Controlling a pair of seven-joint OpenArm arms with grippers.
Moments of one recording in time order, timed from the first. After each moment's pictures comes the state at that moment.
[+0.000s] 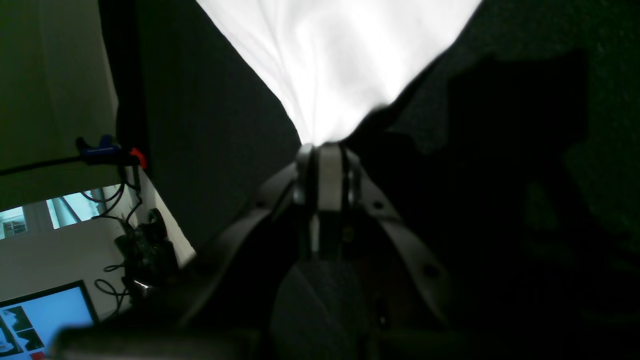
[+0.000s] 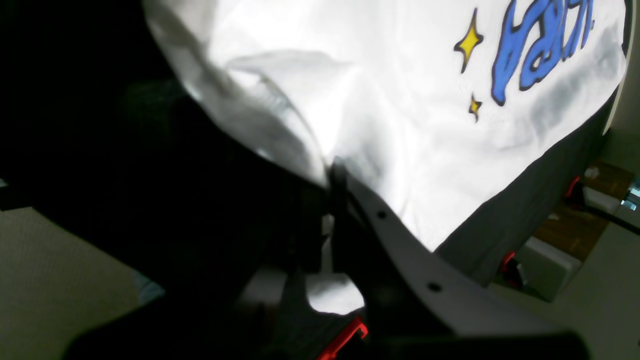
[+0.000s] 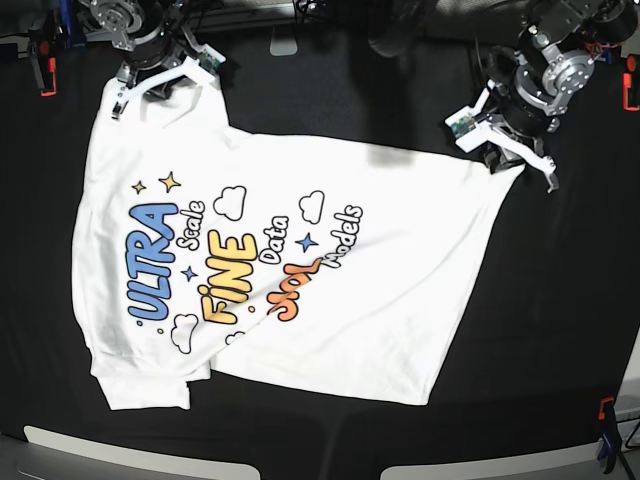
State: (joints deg) left arm 18.0 -40.0 31.2 110.3 28.0 -5.6 36.7; right arm -30.7 48.0 -35.9 113.2 -26.8 -1.6 -50.7
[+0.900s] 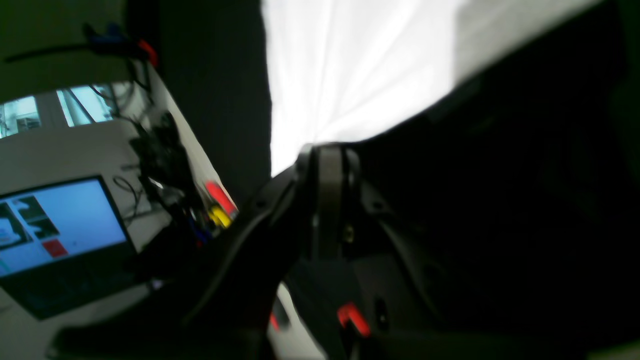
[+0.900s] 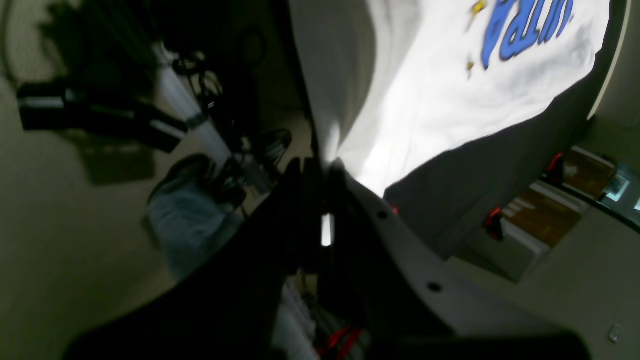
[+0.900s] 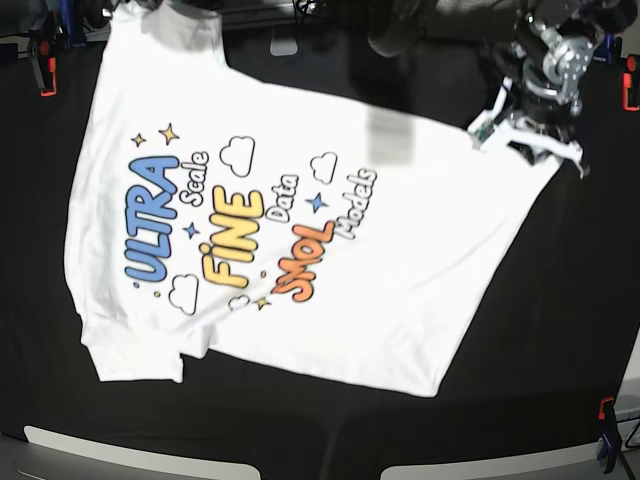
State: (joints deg) left arm 22.1 -40.0 31.2 113.8 32.0 1.4 55.3; right arm -61.3 48.5 -35.6 126.2 -49.5 -7.3 -59.9
